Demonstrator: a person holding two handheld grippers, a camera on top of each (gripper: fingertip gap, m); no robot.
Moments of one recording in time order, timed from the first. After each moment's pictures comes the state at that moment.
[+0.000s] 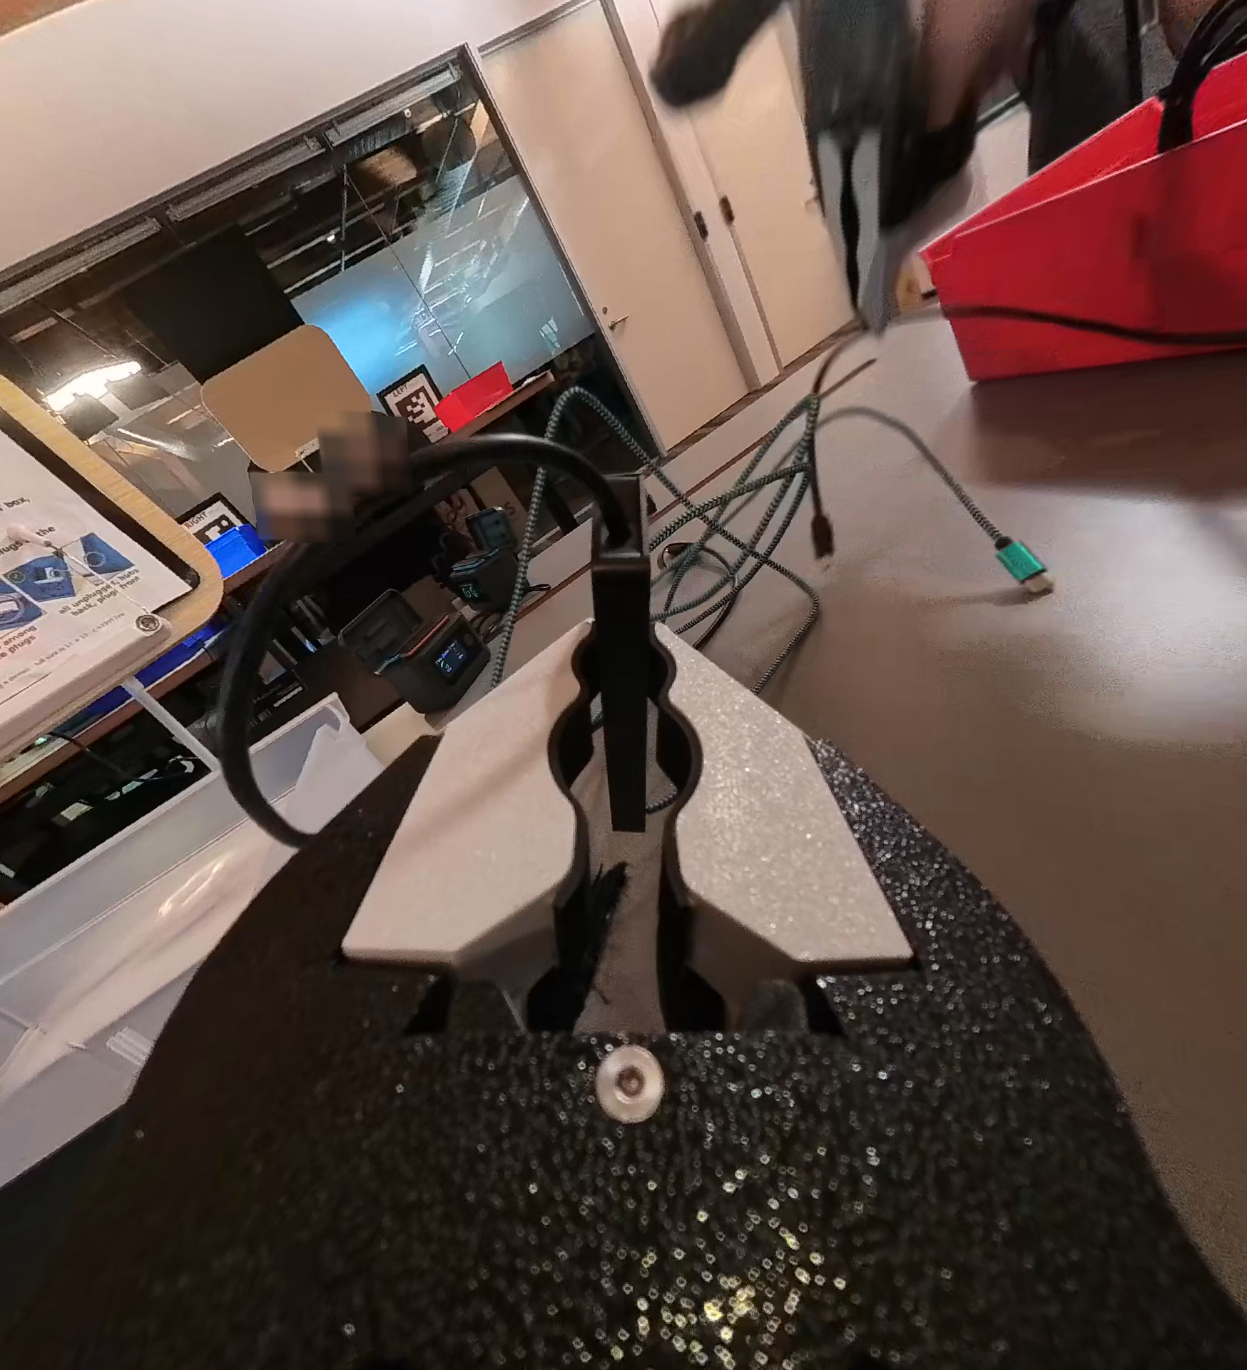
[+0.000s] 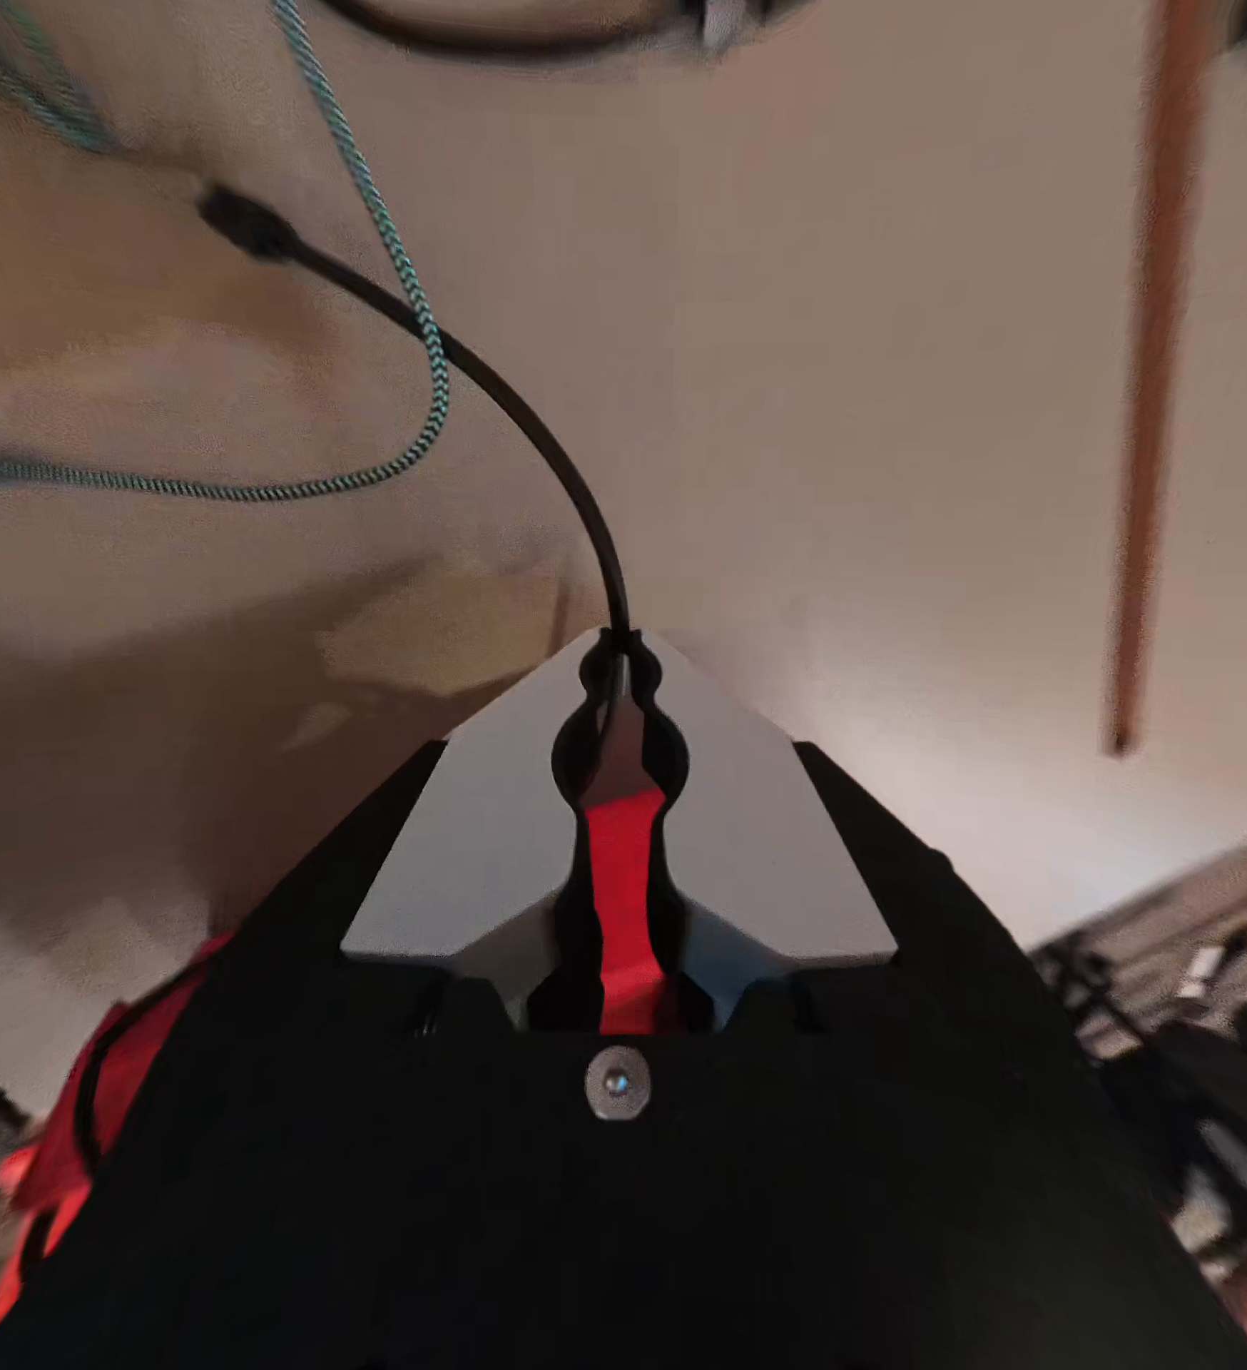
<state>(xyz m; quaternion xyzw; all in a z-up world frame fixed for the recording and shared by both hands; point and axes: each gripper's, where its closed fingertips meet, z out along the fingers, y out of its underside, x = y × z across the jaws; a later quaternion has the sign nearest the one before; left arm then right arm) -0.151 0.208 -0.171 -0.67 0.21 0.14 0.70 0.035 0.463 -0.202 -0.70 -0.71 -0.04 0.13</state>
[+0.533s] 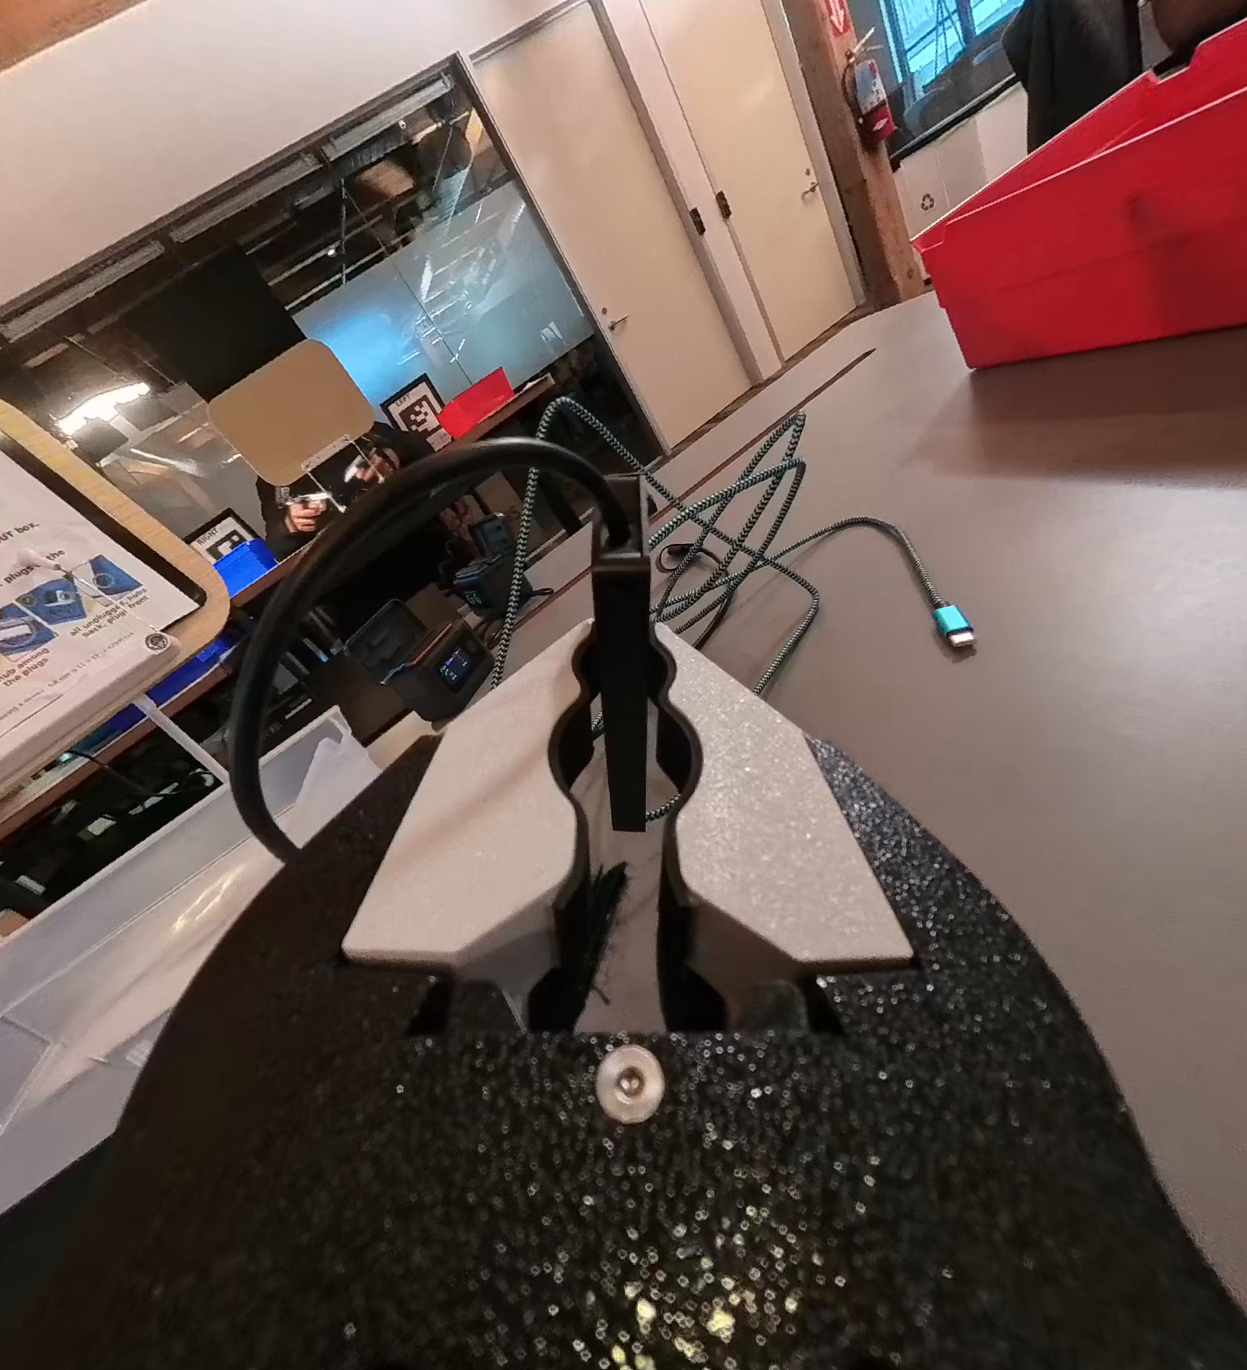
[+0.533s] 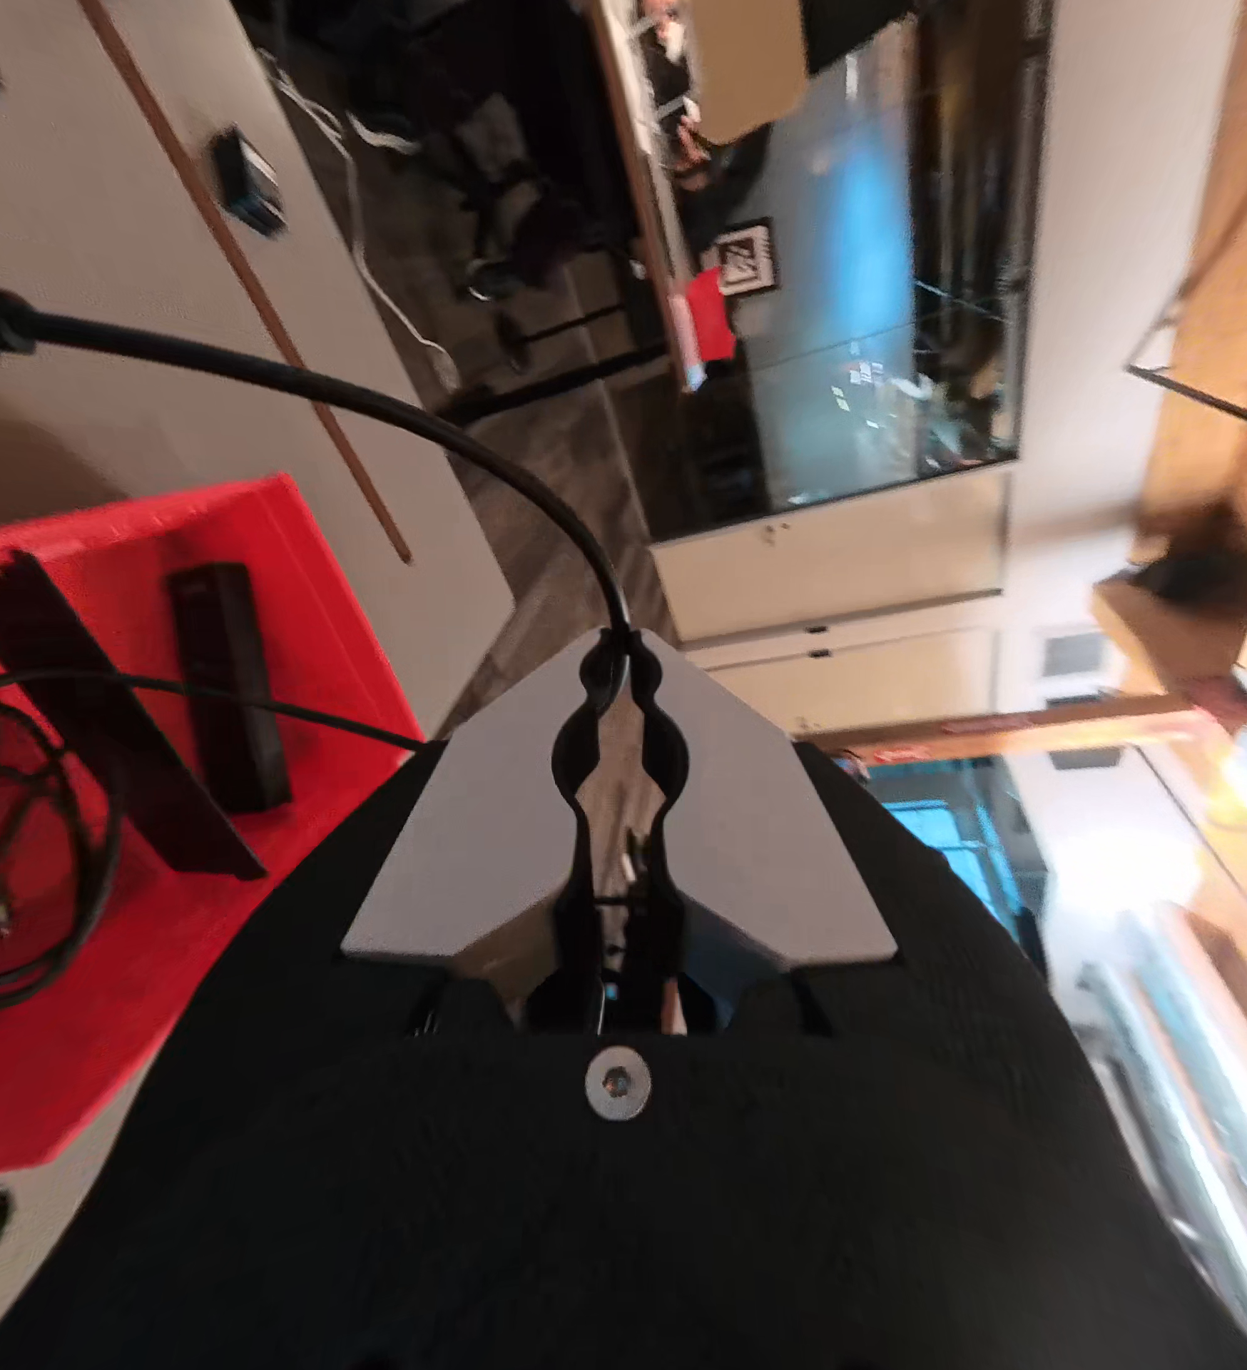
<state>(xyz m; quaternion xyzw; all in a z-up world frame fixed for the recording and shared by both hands) -0.147 0.209 -0.172 -0.66 0.22 0.15 0.70 0.232 0.390 0.076 -0.53 -0.56 -0.28 0.57</state>
